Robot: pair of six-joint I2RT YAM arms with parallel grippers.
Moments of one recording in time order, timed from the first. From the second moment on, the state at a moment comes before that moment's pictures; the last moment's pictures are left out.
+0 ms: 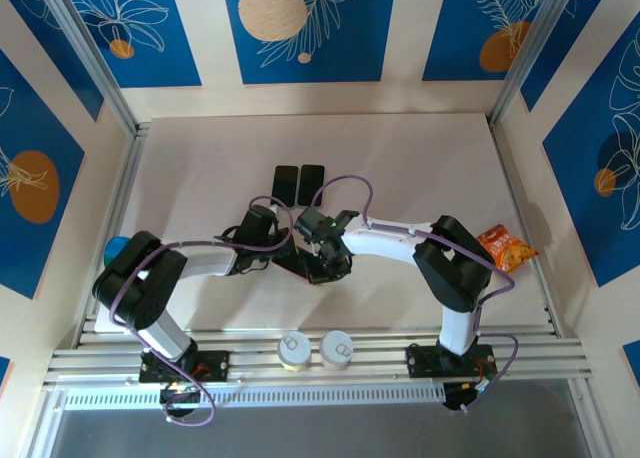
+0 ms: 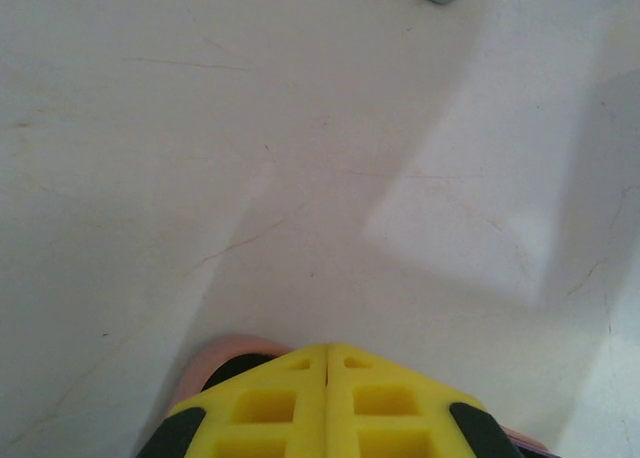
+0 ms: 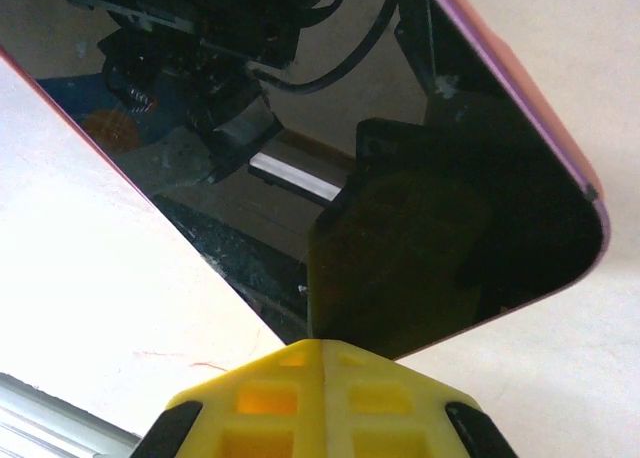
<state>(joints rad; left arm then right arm) -0.58 1.63 0.66 0.17 0.16 -0.73 0.90 1.86 1.18 -0.77 -0.21 0.63</state>
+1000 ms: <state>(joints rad) -0.58 1.68 0.68 0.18 0.16 -0.76 0.89 1.87 1.13 -0.64 -0.37 0.57</state>
